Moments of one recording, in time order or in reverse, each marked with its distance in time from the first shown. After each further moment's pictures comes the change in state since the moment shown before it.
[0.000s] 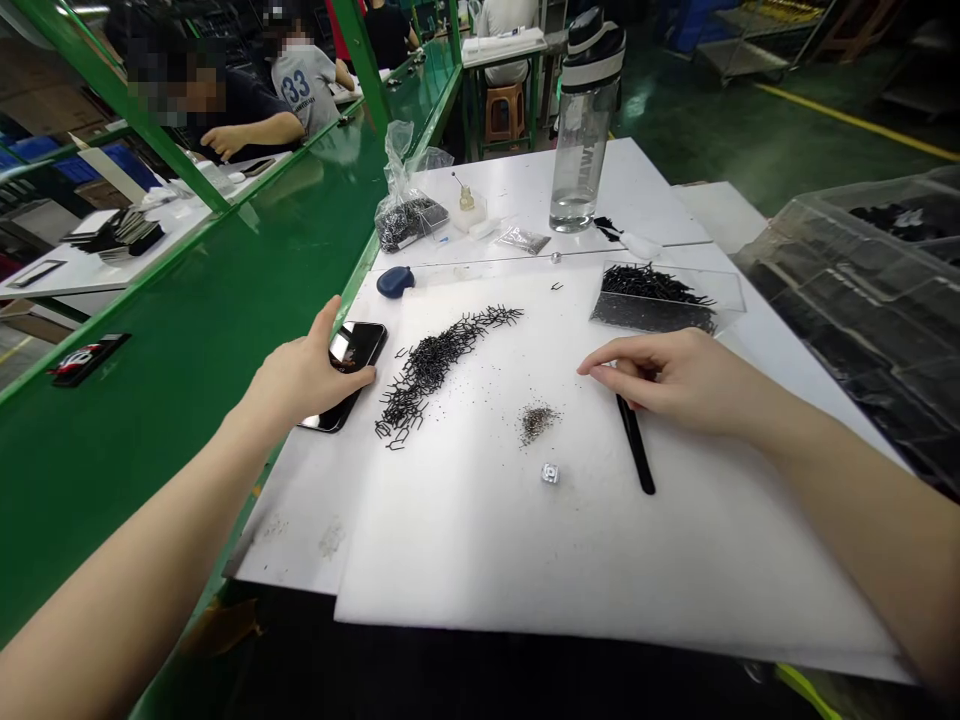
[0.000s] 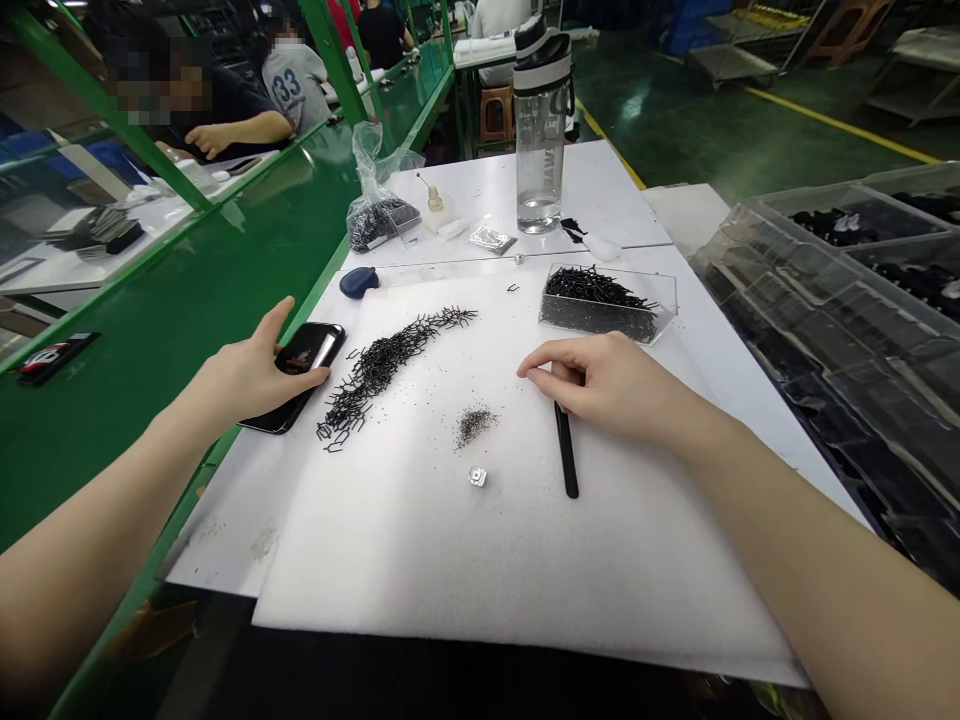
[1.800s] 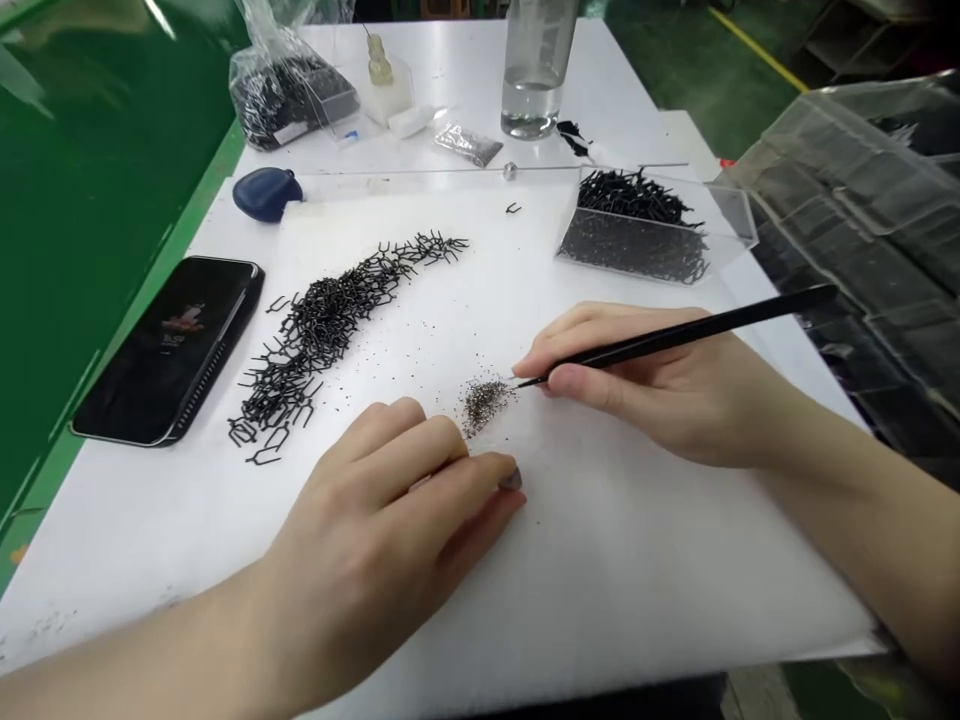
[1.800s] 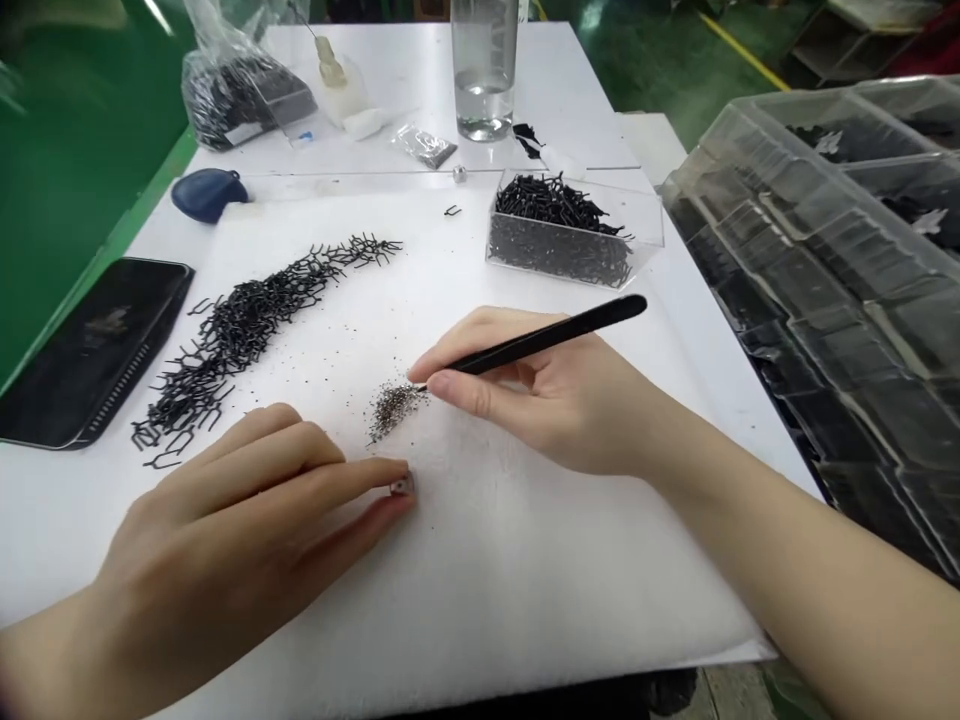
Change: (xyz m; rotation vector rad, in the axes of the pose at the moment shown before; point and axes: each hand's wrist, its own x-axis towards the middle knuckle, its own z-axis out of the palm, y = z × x) left_hand -0.114 0.112 0.073 -0.303 0.147 1.039; right_hand -0.012 -0.011 0.019 0.301 0.040 -0.292
